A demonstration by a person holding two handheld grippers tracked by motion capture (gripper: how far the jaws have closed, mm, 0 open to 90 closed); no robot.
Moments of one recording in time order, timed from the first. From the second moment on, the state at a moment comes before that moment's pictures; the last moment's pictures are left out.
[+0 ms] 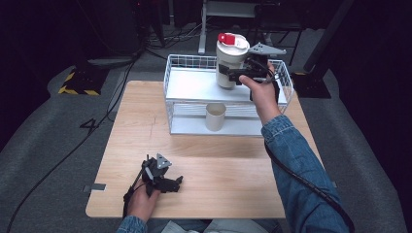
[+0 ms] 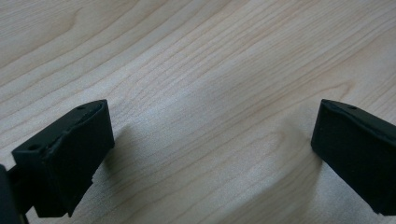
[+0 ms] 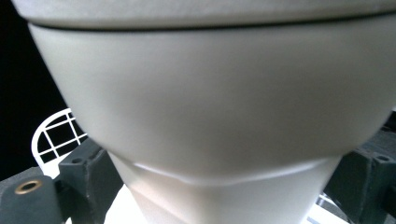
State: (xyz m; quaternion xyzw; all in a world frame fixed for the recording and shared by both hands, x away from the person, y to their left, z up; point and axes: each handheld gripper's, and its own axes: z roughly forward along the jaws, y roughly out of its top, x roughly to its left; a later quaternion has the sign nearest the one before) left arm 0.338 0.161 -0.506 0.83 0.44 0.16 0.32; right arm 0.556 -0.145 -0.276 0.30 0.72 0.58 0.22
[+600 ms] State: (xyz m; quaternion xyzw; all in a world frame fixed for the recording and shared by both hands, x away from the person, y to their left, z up) left arm 0.338 0.161 -0.506 0.83 0.44 0.16 0.32; right arm 0.561 -0.137 -0.291 0.32 0.73 0.57 0.21
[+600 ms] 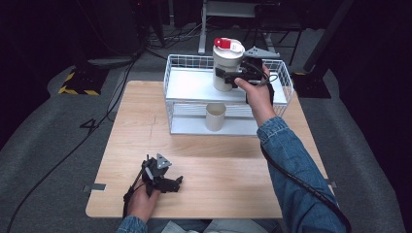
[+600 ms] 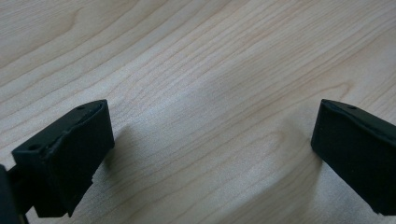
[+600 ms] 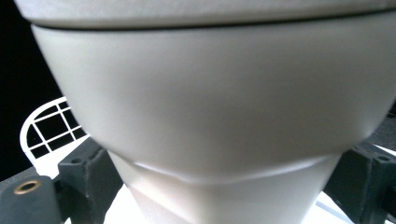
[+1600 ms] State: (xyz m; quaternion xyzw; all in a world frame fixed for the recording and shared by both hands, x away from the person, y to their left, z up) left arm 0.338 0.160 -0.506 0.82 0.44 0.16 0.32; right arm 0.554 -0.143 -0.274 0.32 0.73 0.56 0.22
